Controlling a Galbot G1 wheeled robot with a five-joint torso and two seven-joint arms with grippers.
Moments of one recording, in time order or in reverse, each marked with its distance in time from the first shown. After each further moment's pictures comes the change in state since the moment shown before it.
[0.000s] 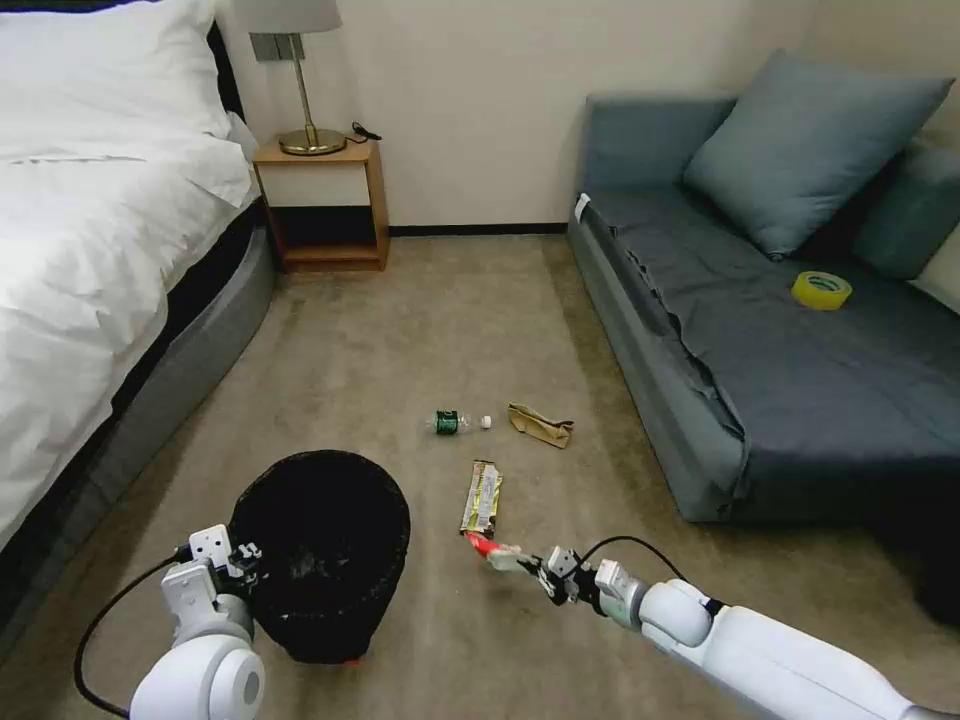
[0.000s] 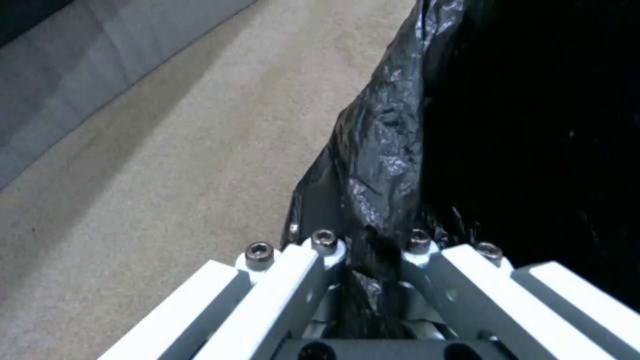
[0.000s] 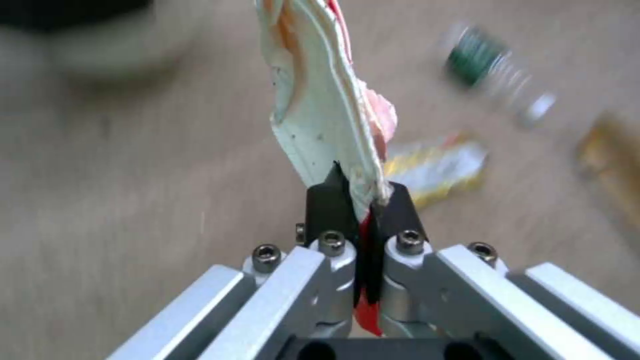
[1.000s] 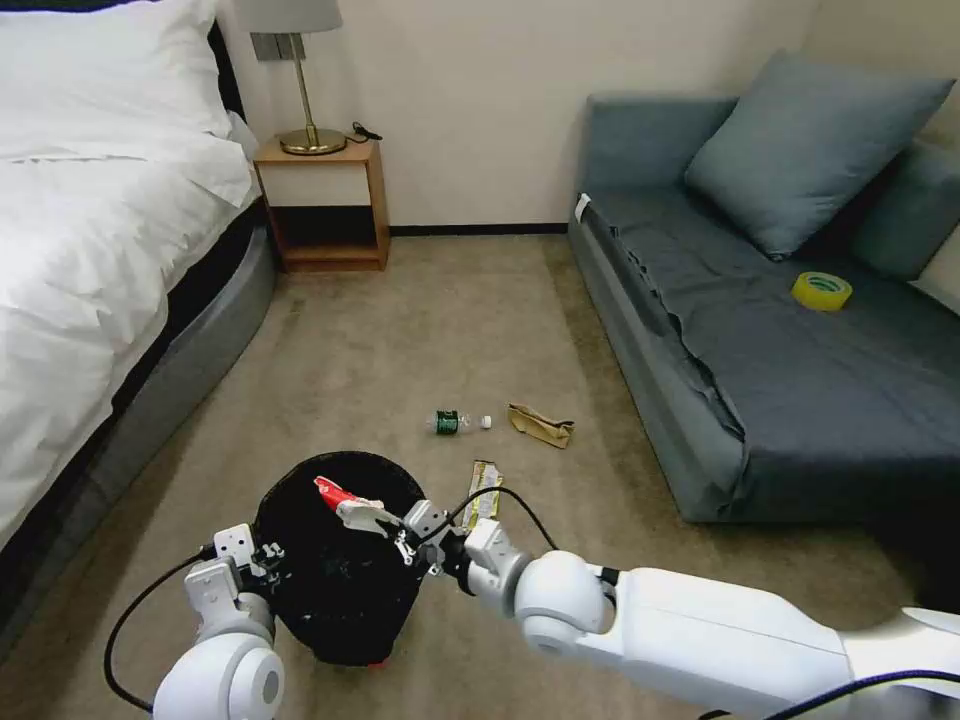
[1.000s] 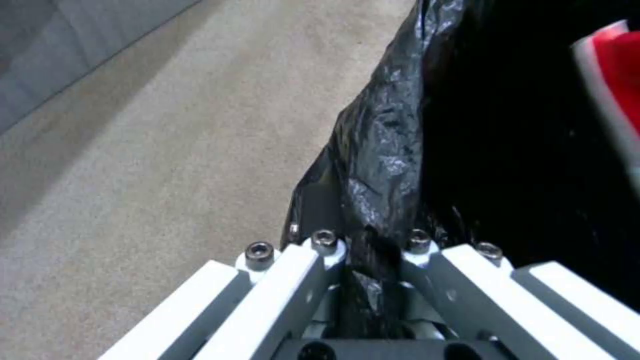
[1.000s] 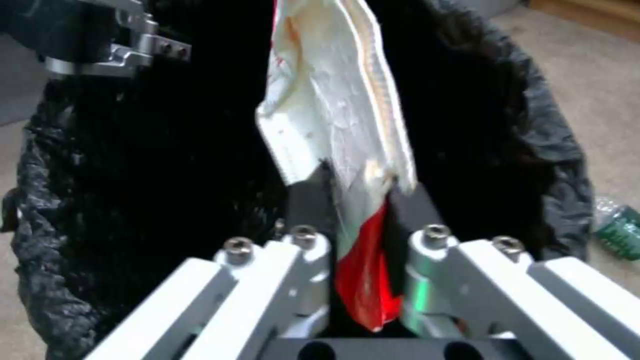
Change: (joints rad) left arm 0.002 -0.038 0.042 -0.016 0.007 0.015 0.006; right arm 0.316 0.227 -0.405 0.286 0.257 -0.260 0.414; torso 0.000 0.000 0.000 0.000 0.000
